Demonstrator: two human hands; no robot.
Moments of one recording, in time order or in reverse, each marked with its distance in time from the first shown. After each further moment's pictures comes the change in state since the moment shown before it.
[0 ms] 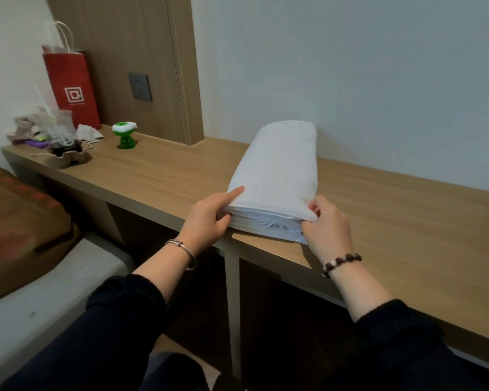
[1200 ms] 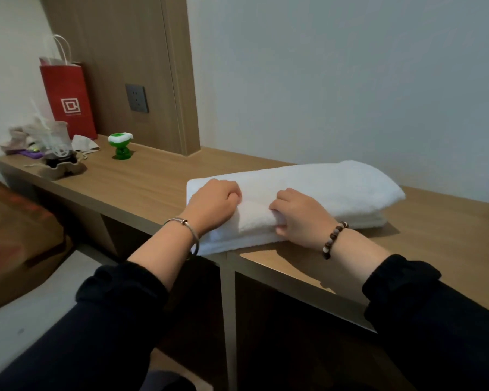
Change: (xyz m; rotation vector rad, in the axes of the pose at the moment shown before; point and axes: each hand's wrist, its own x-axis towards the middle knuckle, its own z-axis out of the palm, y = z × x) left_hand 0.056 0.044 -0.028 0.168 -0.126 -0.105; right_hand 0.051 -0.022 -0.010 -0.456 -0.279 -0.845
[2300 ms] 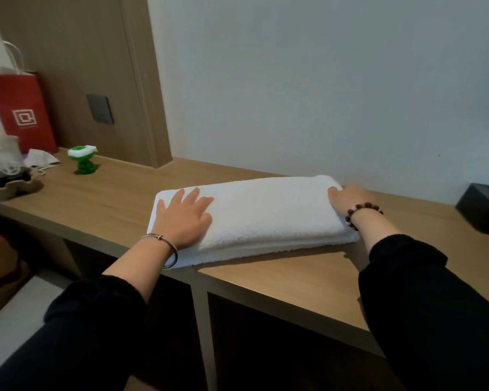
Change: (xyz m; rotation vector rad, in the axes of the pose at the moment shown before) left_hand 0.024 -0.030 0.029 0.386 -0.145 -0.063; right_hand -0.037 0.133 -0.020 0.192 -0.080 1.220
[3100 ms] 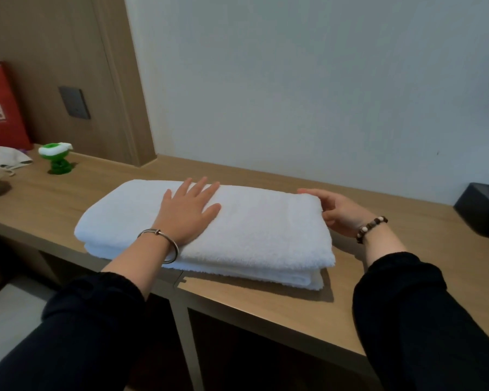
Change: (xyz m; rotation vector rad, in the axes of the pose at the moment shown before) left_hand 0.046 0.024 0.018 -0.079 0.103 0.109; right_hand 0.034 0.033 0.023 0.984 -0.722 -0.405
